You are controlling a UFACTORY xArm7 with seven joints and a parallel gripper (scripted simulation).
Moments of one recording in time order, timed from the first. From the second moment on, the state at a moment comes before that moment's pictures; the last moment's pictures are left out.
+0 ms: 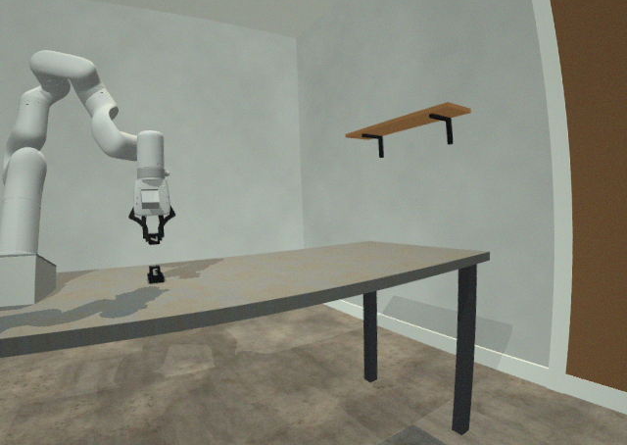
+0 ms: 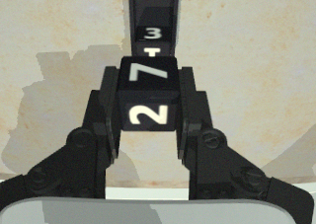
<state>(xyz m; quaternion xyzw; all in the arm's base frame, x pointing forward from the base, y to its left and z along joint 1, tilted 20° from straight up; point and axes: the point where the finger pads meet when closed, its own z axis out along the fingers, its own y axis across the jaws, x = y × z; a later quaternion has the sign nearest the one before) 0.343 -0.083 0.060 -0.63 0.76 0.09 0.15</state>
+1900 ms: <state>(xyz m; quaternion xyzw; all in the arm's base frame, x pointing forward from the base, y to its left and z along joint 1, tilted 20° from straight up) 0.432 -0.101 0.058 -0.01 0.98 0.17 0.06</state>
